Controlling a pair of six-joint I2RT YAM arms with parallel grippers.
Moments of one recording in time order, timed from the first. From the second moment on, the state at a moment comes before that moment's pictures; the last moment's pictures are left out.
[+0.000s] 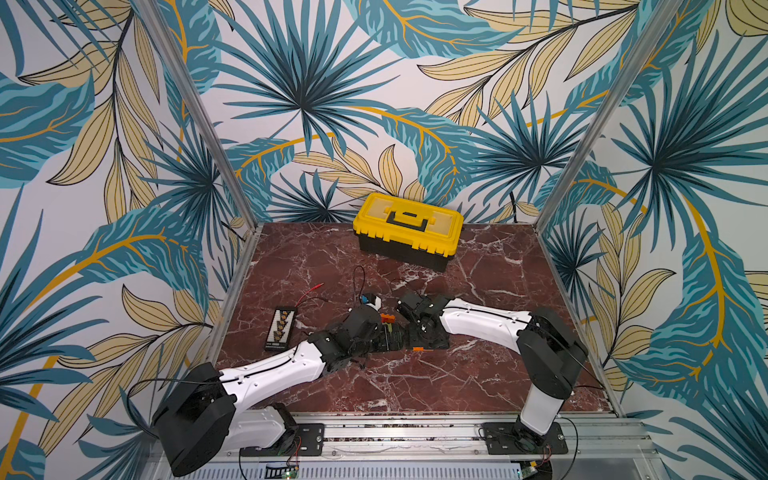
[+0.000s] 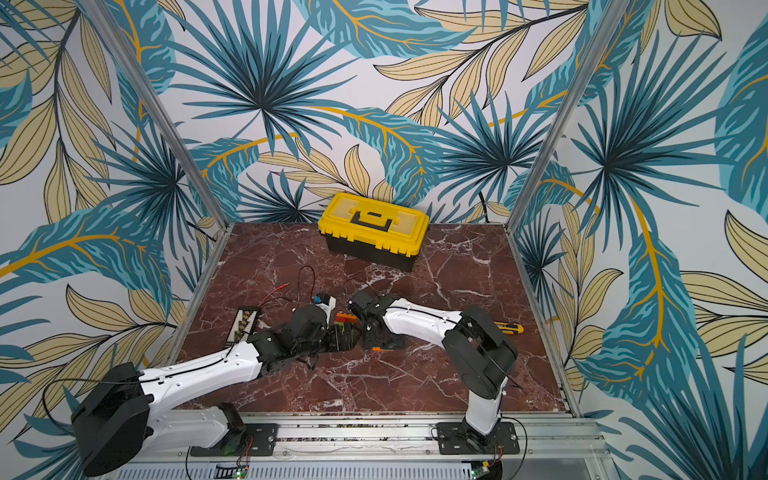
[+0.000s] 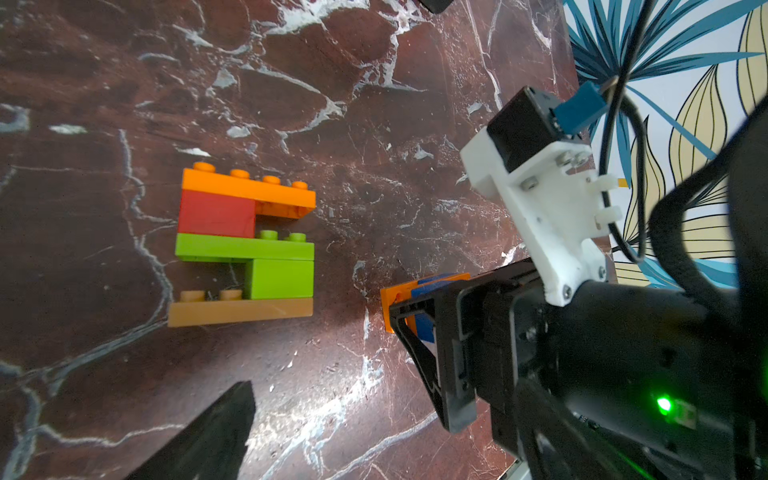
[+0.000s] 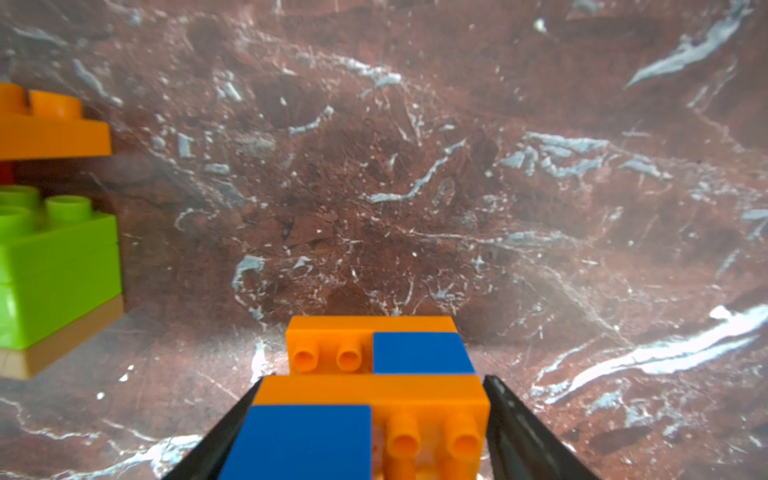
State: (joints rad) left arm -0.82 1.26 0.66 -0.11 0.04 -0.85; right arm 0.81 1.80 1.19 -0.83 0.16 0.83
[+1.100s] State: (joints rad) left arm -0.82 1.26 0.66 -0.11 0.04 -0.85; right arm 0.81 1.77 1.19 -0.83 0.17 0.83
